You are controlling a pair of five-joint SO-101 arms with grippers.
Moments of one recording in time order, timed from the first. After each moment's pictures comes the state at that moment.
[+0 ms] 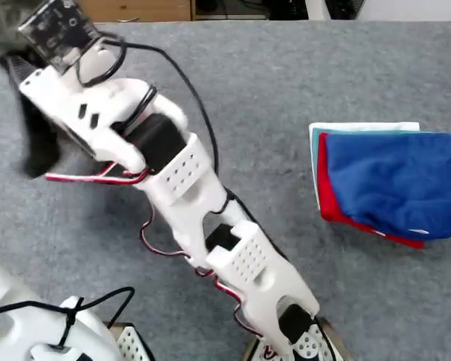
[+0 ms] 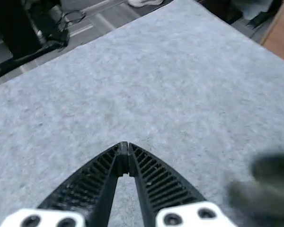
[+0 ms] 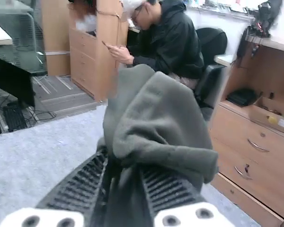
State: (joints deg) left arm -56.6 -50.4 19.7 69.8 -10.0; right arm -52.6 44.5 -92.4 61.8 -1.3
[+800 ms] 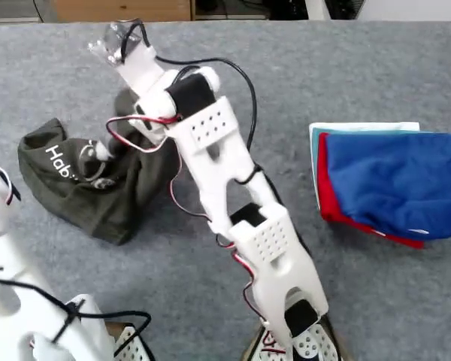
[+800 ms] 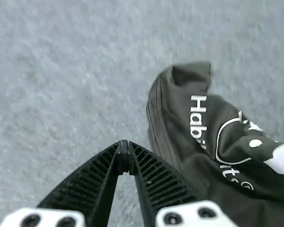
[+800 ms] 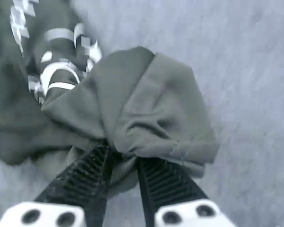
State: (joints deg) left arm -39.1 -46.7 32.2 69.1 -10.0; right arm -38.1 41.4 -69.7 101.5 10.1
